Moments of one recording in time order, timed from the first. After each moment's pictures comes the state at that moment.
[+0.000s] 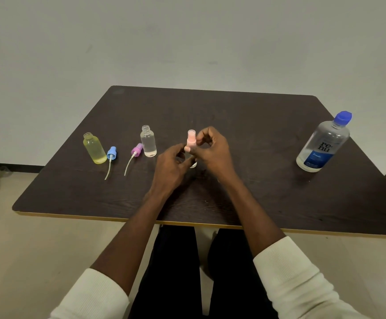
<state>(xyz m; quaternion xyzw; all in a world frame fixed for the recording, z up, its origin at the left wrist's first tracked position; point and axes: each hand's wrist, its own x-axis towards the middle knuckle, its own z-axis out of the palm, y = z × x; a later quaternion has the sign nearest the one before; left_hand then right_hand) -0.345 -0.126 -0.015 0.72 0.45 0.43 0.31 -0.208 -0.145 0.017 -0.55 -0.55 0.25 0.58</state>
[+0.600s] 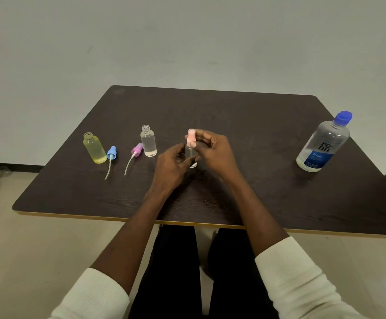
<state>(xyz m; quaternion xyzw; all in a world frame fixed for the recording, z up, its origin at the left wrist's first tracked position) -0.345 -0.125 -0.016 0.71 0.46 0.42 0.33 -0.205 -0.145 0.019 -0.54 -0.54 0.31 0.56</state>
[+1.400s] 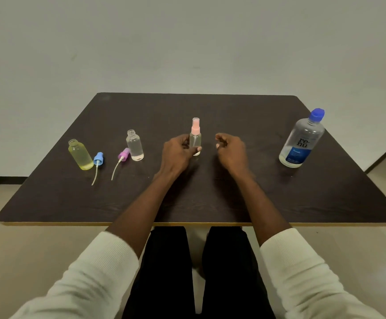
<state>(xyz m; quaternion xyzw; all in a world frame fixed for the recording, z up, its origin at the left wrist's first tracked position) -0.288 -0.104 0.004 0.71 0.47 0.40 0.33 -0.128 -0.145 0.005 -0.74 -0.50 0.13 0.43</state>
